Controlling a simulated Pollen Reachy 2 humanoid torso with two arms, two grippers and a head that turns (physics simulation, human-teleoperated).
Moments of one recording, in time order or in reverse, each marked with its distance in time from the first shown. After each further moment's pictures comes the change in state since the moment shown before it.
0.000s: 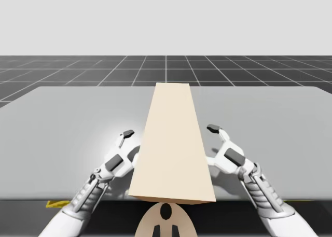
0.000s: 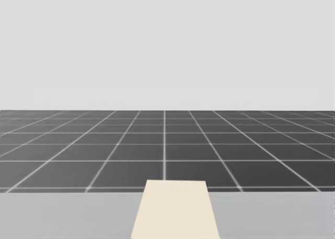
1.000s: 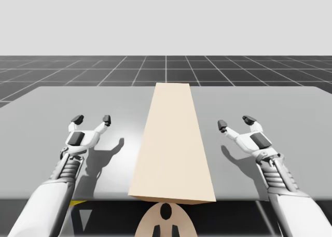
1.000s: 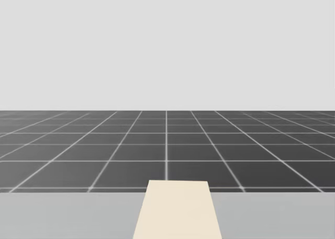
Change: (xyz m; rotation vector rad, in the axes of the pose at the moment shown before) left arm -0.006 0.134 0.035 0.737 -0.084 0.140; right arm 0.002 -0.079 0.031 -0.578 0.009 -0.149
